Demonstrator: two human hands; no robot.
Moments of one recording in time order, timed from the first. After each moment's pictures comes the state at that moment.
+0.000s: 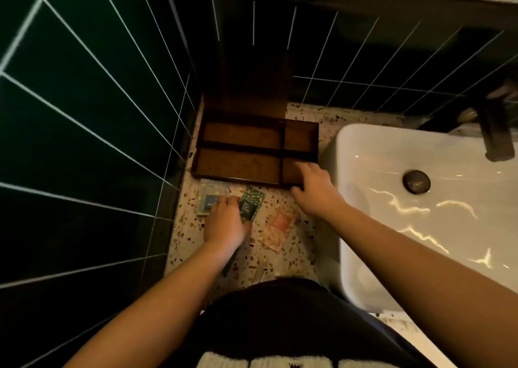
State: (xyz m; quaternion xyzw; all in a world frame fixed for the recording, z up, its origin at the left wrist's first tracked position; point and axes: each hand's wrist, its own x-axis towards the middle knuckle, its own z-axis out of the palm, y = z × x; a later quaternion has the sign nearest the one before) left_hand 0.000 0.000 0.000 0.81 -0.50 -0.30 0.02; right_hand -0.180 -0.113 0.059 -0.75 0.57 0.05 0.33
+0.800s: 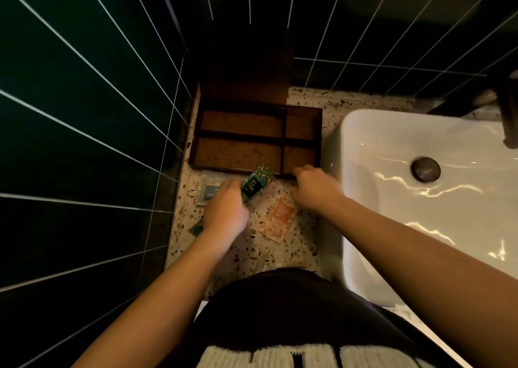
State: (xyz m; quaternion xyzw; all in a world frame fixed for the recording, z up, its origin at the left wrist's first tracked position) left_hand -0.002 -0.013 0.029 0.81 -0.50 -0.30 0.06; right_hand -0.175 -0.115 0.049 -0.78 0.53 0.20 0.26
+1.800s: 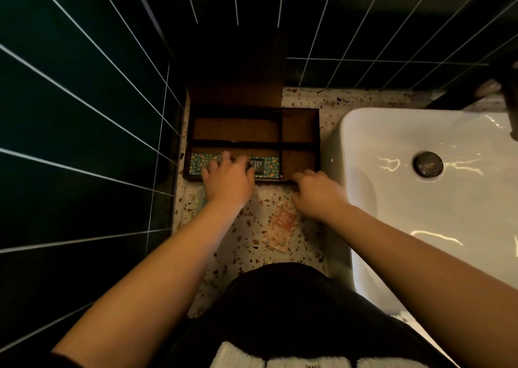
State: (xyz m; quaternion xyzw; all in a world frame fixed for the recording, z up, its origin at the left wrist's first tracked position) left_hand 0.015 -0.088 0.011 0.79 -0.57 -0.20 -0.04; right_hand -0.174 -0.116 0.046 -0.77 0.54 0.19 0.27
